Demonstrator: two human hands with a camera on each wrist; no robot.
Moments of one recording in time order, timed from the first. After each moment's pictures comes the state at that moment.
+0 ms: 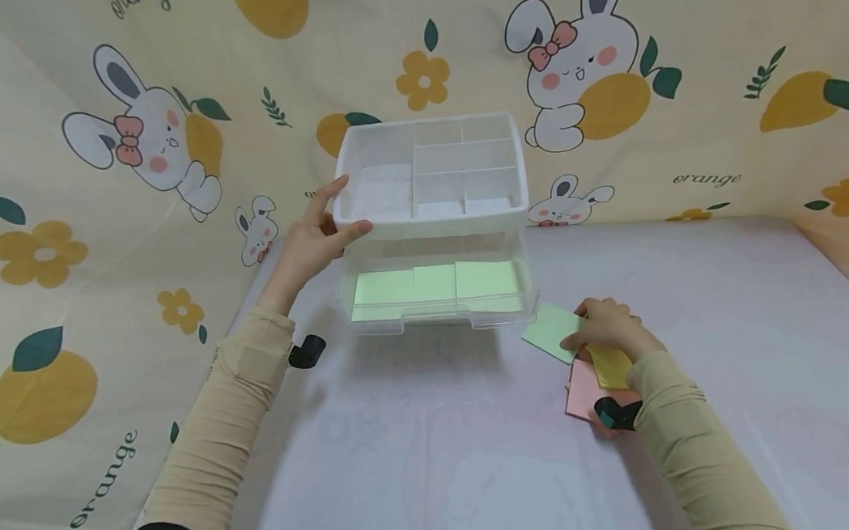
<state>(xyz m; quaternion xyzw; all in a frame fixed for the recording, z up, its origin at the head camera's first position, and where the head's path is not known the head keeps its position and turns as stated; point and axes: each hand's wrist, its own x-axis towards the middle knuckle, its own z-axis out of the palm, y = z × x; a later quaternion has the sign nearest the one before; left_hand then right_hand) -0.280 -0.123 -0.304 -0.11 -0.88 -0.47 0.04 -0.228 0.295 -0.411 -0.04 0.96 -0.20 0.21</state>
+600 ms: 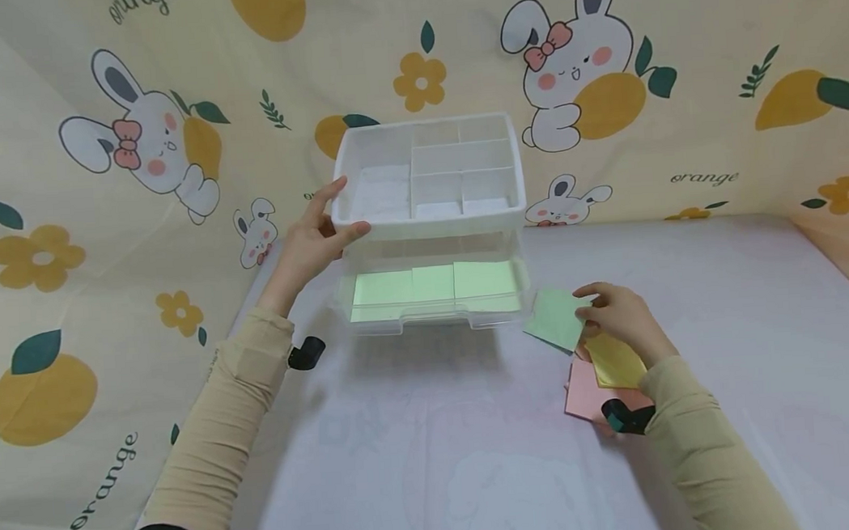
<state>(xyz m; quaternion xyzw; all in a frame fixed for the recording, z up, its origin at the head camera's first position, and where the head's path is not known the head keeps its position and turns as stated) -0.279 -0.122 -0.303 -0.11 -0.87 -0.47 0.04 -0.214 0.303 -0.397 -0.02 0.93 -0.34 0.12</state>
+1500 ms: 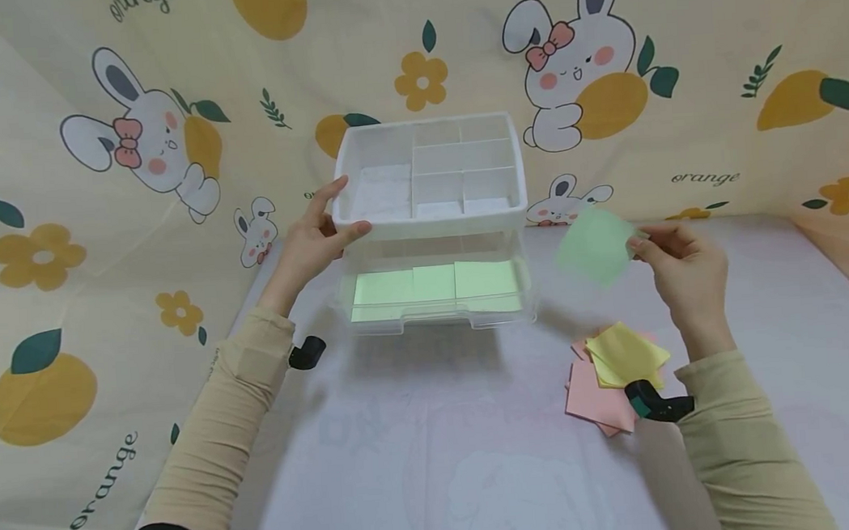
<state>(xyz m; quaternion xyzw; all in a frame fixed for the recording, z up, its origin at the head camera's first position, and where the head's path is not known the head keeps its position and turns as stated) -0.278 -0.122 -0.304 -0.11 -0.87 -0.47 0.04 -0.198 0.305 -0.331 0.03 0.70 -0.67 -0.27</state>
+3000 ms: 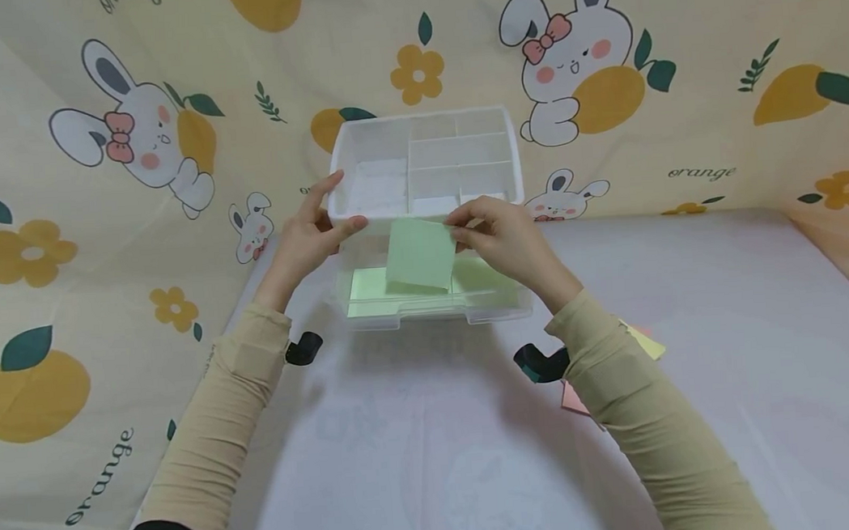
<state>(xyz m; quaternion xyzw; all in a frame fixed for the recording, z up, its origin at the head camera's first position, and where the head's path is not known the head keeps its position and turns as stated) -0.279 -0.123 -0.302 -0.11 -0.88 -0.46 0.04 -0.226 0.160 -0.284 -0.22 0.87 -0.43 -0.10</state>
